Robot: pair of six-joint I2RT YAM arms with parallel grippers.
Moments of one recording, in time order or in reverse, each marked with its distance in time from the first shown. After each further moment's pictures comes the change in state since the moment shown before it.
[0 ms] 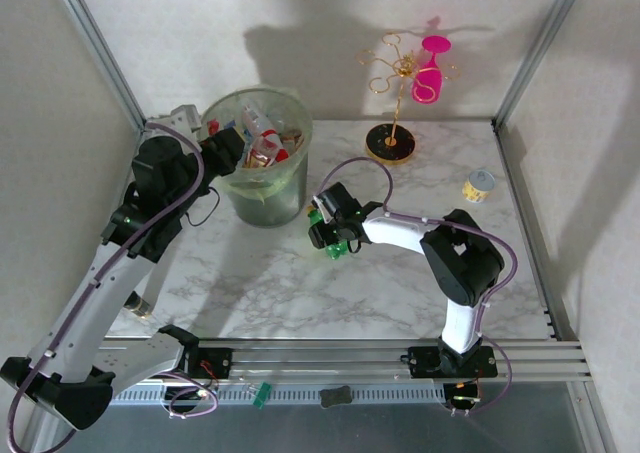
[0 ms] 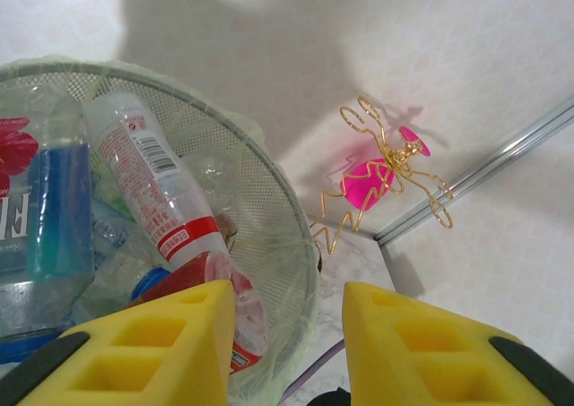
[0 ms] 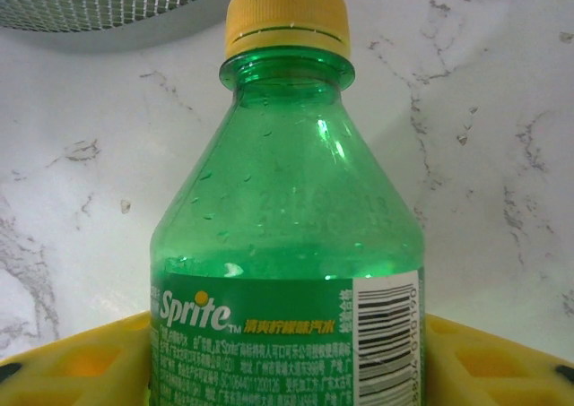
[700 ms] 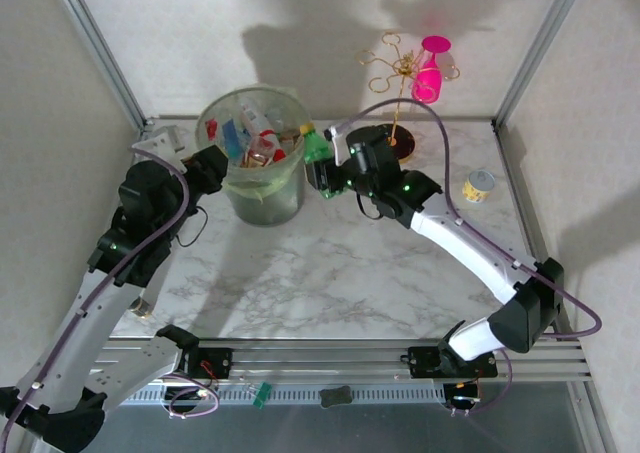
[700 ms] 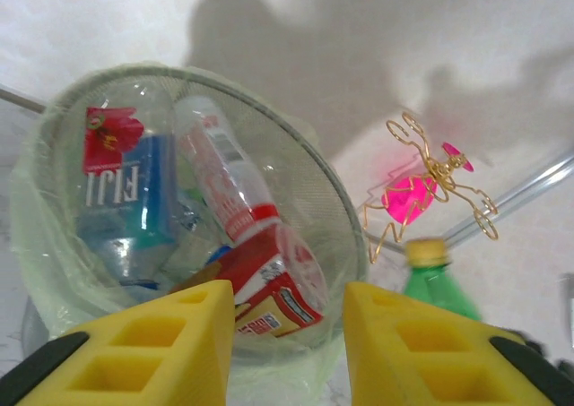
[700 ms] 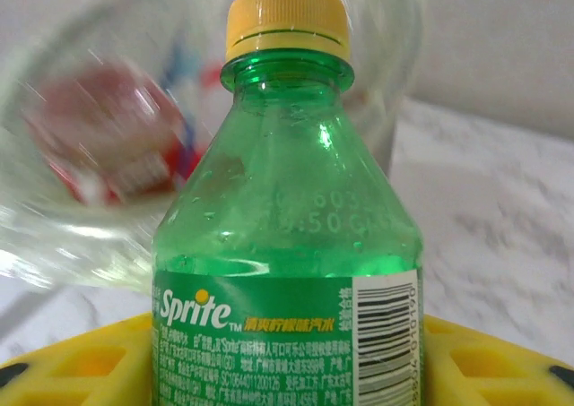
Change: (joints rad) left arm -0.002 -0.149 -0.103 -0.050 -0.134 0.017; right arm 0.002 -0.366 0.354 -0.133 0.021 0.023
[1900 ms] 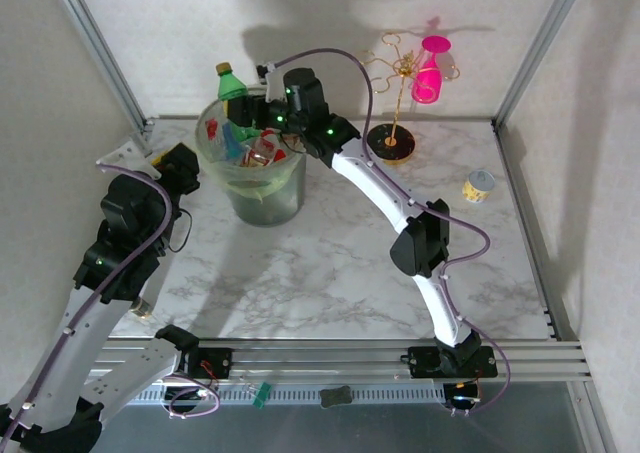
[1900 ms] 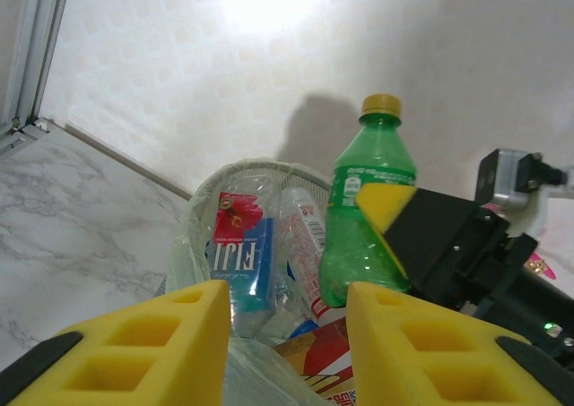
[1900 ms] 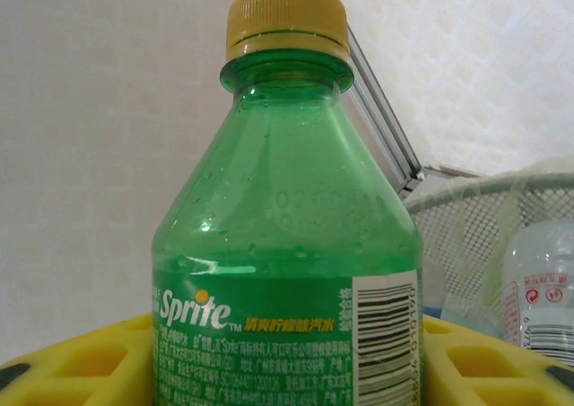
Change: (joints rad) left arm 0.000 -0.073 0.002 -0.022 -0.279 0.010; right arm 0.000 0.786 0.916 0.156 -0.377 0.293
